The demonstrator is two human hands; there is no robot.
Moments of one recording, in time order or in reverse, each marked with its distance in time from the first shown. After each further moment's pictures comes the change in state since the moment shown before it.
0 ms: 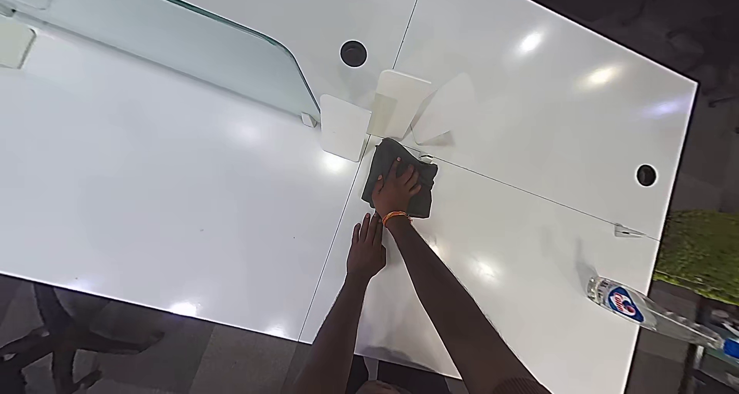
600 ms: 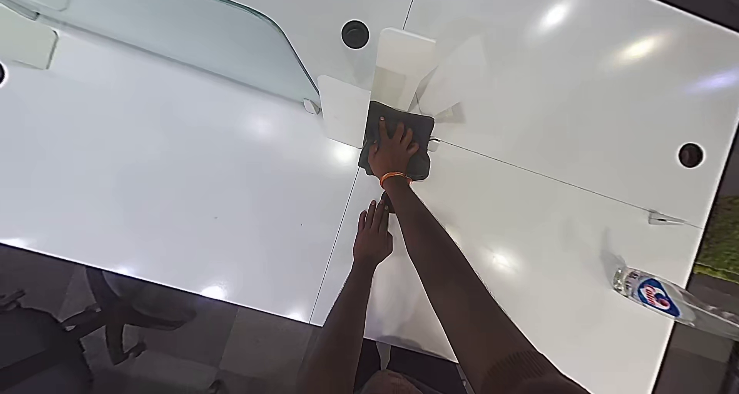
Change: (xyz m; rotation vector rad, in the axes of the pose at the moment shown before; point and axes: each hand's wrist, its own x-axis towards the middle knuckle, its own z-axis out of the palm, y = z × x) left_hand -0.003 -0.001 0.005 0.033 -0.015 -0.001; right_hand 0.057 -0.036 -0.009 -0.007 0.074 -0.138
